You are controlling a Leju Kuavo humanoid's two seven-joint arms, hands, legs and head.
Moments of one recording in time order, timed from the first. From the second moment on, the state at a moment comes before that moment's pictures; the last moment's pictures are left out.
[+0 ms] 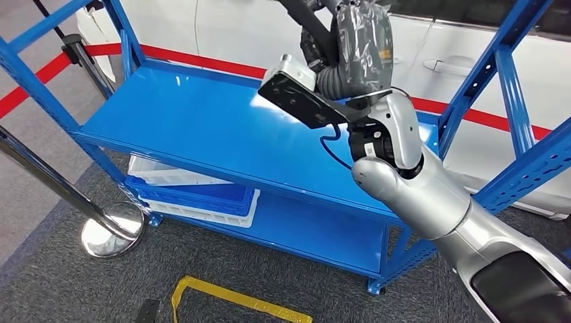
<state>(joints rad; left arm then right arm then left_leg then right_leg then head) -0.09 0.07 -0.52 -0.23 0.53 0.20 -0.29 -1.04 -0.17 0.78 -1.47 0.61 -0.45 0.43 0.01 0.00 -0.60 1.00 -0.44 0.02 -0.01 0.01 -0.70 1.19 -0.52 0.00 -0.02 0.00</state>
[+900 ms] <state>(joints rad) -0.10 0.07 -0.53 -0.23 0.56 0.21 -0.34 -0.99 -0.20 0.76 -1.54 0.48 -0.45 0.36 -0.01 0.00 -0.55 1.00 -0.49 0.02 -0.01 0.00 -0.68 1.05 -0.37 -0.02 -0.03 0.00</state>
